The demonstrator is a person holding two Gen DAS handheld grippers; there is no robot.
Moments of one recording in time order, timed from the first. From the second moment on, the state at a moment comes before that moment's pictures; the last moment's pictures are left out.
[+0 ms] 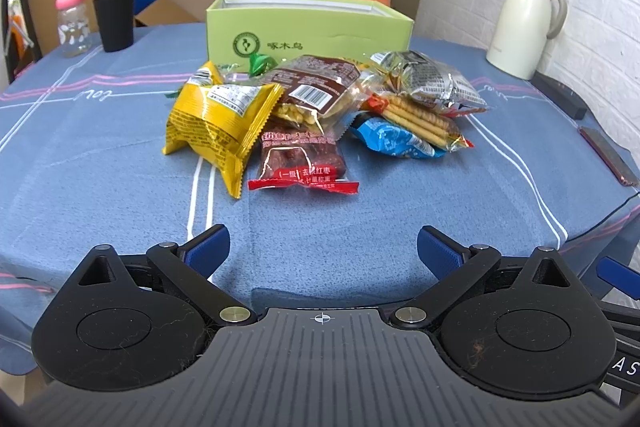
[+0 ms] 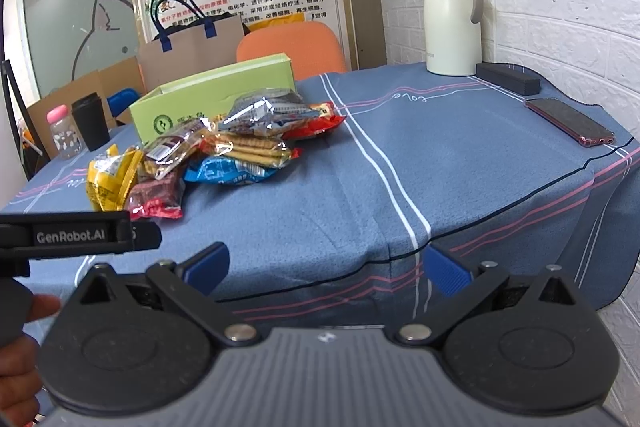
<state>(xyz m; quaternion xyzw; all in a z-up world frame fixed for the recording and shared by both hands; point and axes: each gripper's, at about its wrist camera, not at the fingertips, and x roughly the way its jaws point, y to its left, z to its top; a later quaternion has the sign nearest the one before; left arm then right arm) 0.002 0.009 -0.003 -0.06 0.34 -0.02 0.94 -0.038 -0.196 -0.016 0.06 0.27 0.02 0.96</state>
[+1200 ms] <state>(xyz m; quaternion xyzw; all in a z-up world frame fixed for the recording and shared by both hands) 0.086 0.022 0.024 -0.11 0.36 -0.02 0.93 0.082 -0.184 -0.039 -0.01 0.31 0.03 0.95</state>
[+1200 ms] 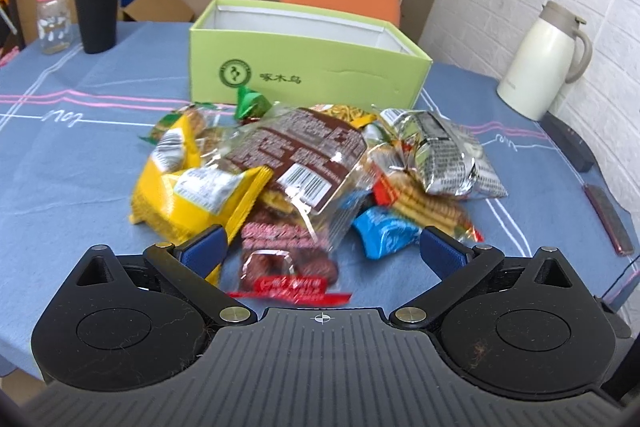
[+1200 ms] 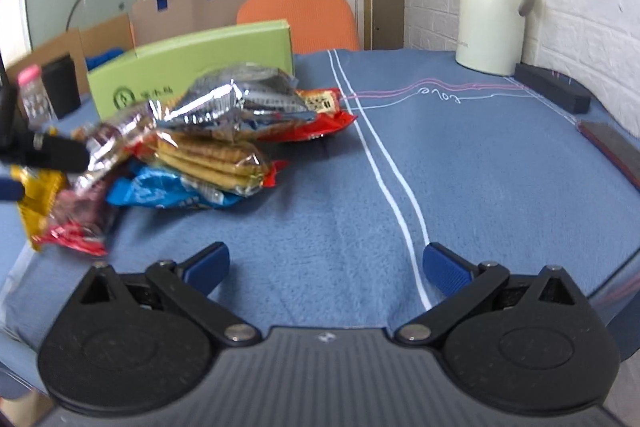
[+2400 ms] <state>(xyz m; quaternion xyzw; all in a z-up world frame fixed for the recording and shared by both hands) 0.232 -0.018 0.025 -0.10 0.42 -0.25 0.87 0.182 -0.150 0.008 -0.05 0.26 0.23 0.93</state>
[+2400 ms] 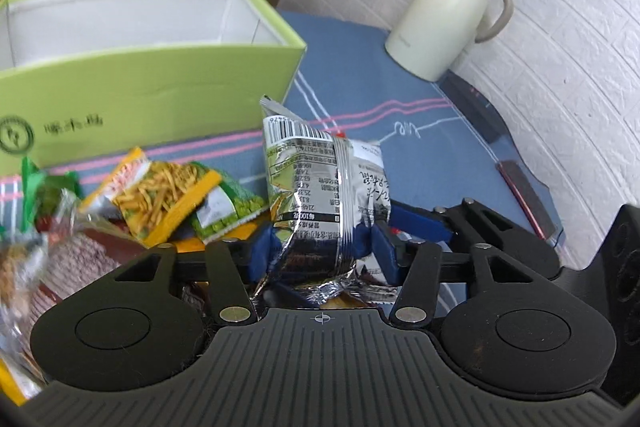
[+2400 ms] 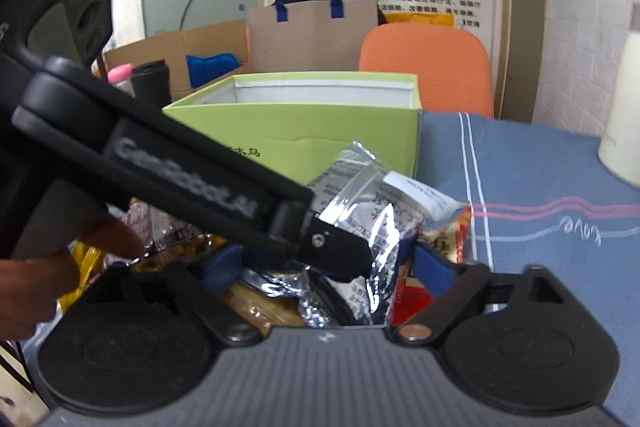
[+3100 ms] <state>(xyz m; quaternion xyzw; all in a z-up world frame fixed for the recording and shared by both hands) 0.359 0.021 0.111 -0.10 0.35 -0.21 0.91 0.337 -0.093 0.089 -0.11 0.19 0.27 0.94</state>
